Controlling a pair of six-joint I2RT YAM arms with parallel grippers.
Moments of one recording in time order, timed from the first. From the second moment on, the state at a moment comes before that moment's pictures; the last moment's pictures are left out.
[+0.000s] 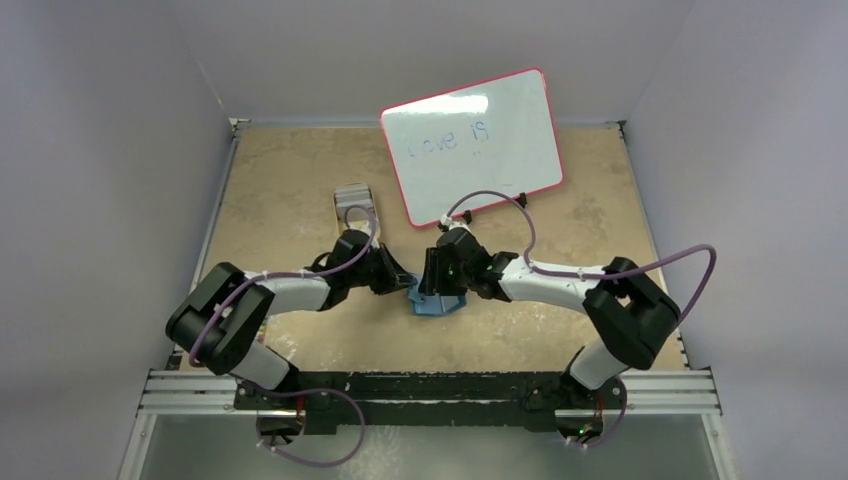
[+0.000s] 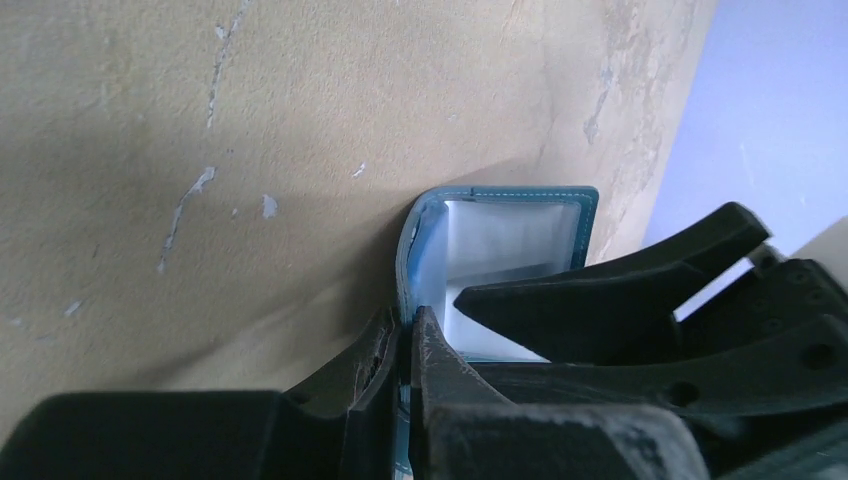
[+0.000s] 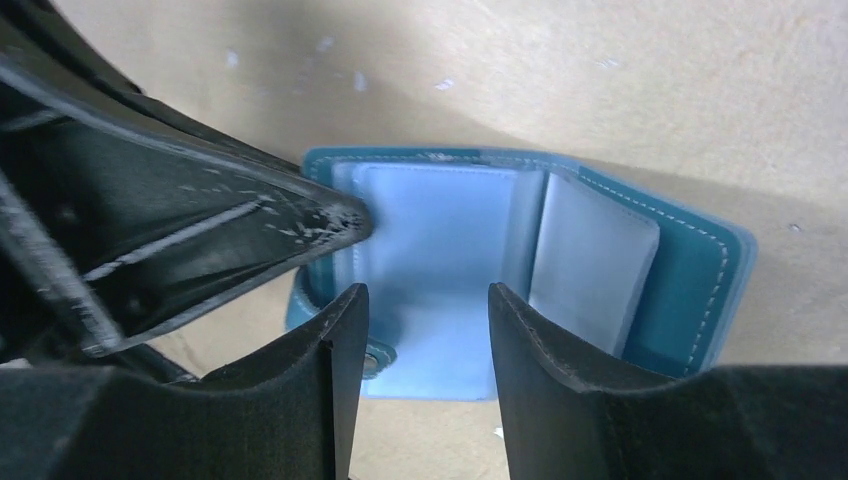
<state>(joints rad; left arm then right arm) -0.57 1.48 0.50 0.30 0.32 -1.04 0.85 1.56 0.83 -0.11 0.00 0.78</state>
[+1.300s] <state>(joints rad) -0.37 1.49 1.11 -0.34 -0.21 0.06 0.86 1.59 0.82 -0.17 0.16 0.71</state>
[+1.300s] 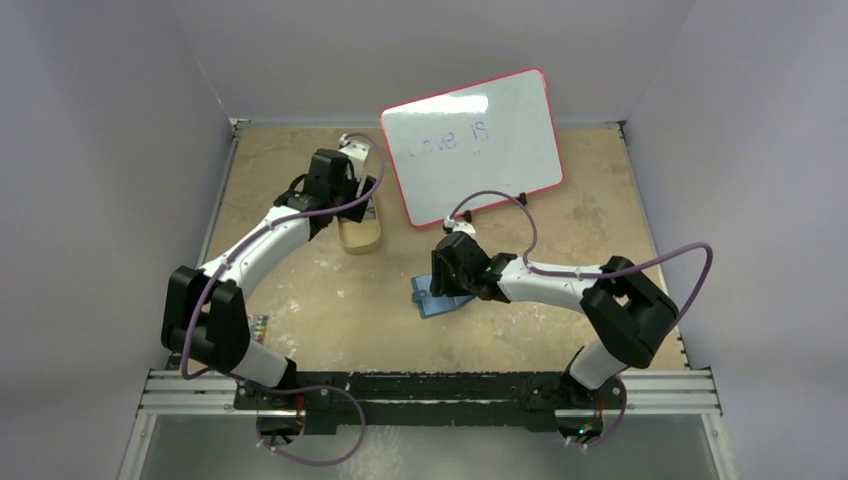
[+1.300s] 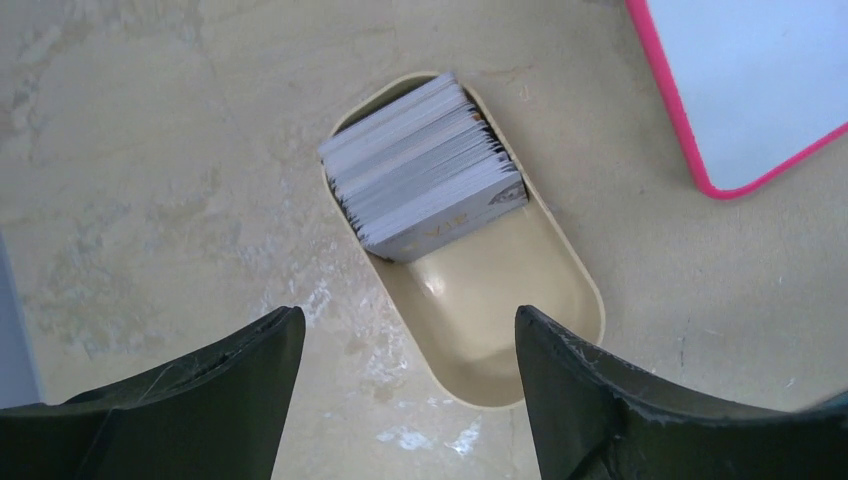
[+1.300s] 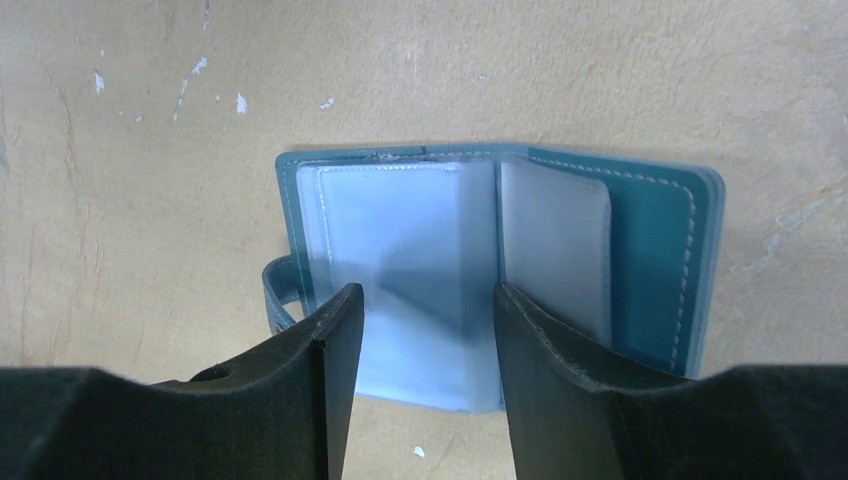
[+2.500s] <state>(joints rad) -0.26 1.81 1.22 -0.33 0.03 0.85 0.86 1.57 0.82 -0.21 0.15 0.71</state>
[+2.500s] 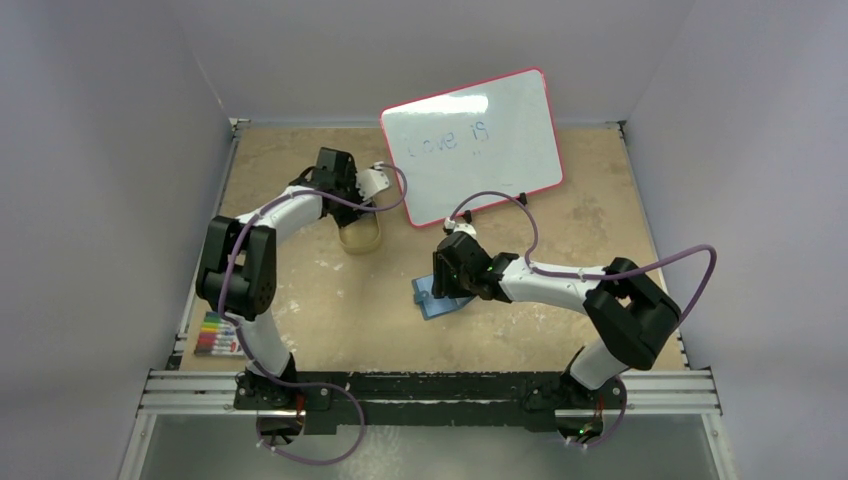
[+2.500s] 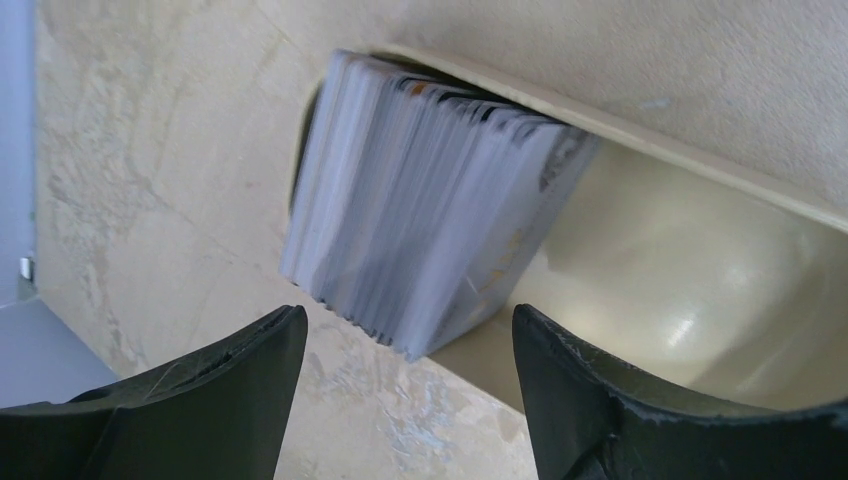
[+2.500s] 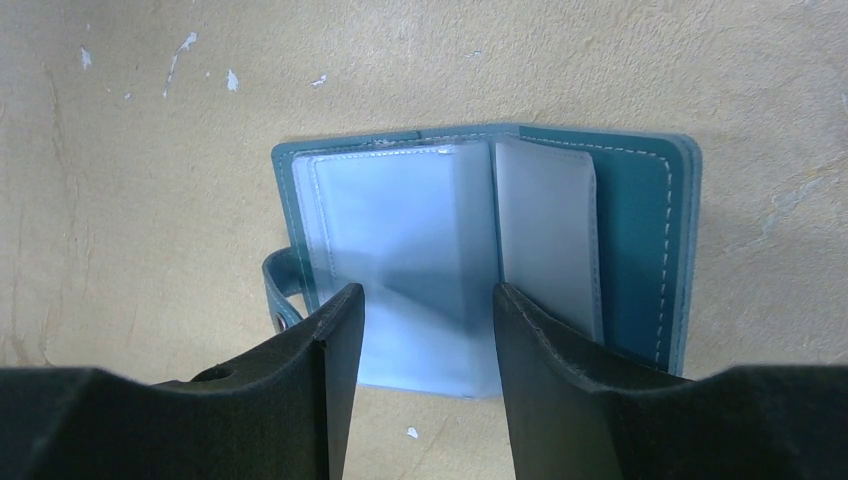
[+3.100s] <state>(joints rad) -0.26 1.82 1.22 -0.24 0.02 0.88 0.86 1.57 0.82 -0.22 0.15 0.70</state>
